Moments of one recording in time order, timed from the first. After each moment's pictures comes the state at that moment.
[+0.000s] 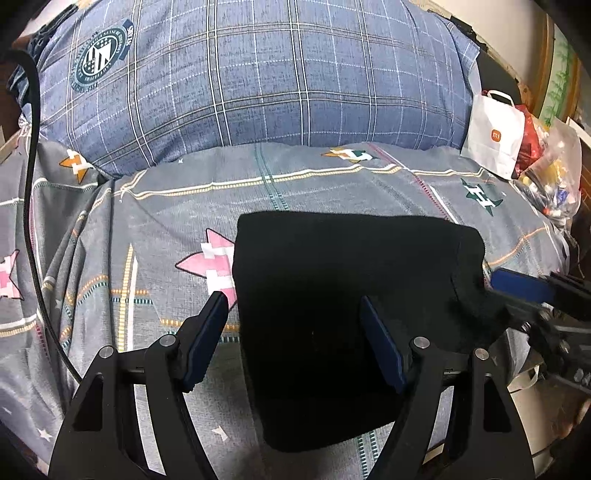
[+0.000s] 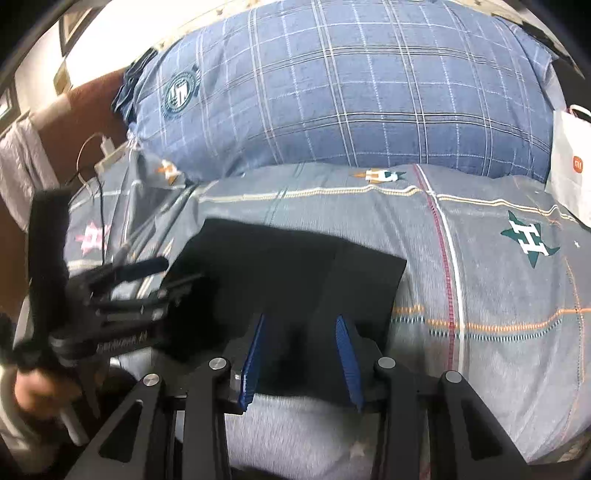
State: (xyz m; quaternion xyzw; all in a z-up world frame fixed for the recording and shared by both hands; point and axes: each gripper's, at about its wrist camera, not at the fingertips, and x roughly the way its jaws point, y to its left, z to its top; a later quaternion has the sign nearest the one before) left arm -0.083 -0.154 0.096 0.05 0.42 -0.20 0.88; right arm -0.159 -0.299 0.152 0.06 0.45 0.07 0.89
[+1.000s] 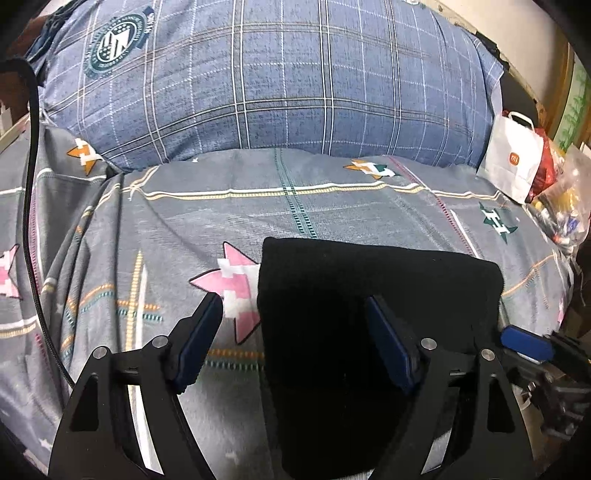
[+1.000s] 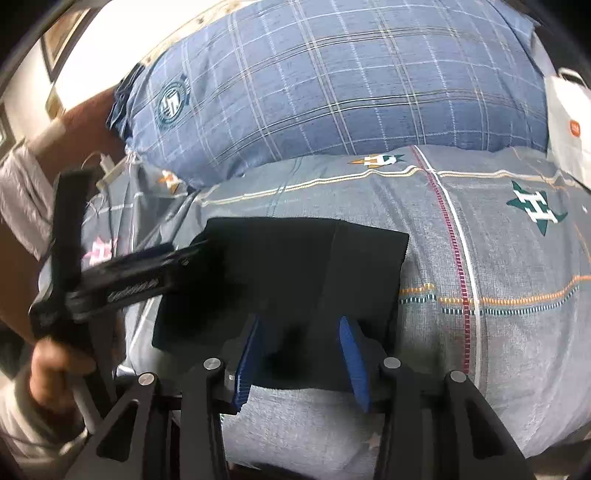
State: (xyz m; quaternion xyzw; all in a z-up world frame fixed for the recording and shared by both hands) left arm -0.059 -0.140 0.096 0.01 0.43 -0.18 0.88; right arm -0.168 -0.309 0.143 0.12 0.46 0.07 0.88
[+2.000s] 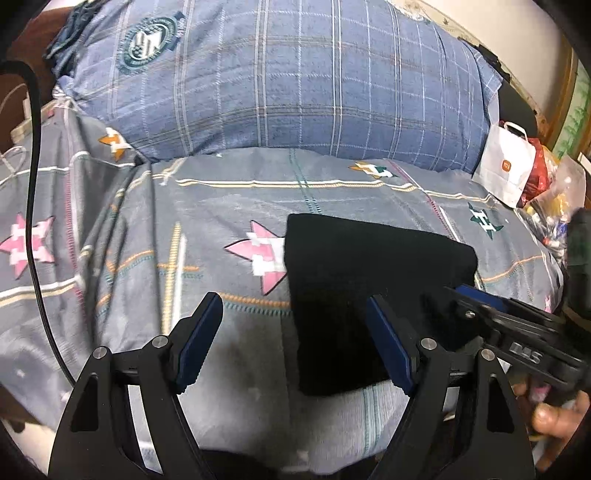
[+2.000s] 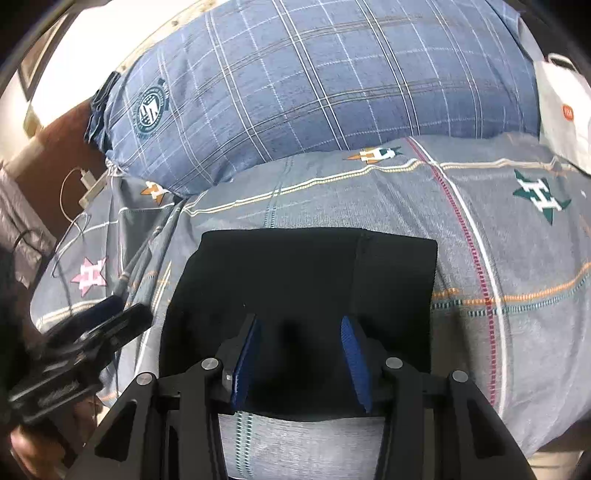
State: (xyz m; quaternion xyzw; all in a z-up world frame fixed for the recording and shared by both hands) left arm -0.108 -0.104 0.125 -0.01 0.43 -0.16 0.89; right arm -0.143 -0.286 0.137 0.15 0.47 0.04 0.87
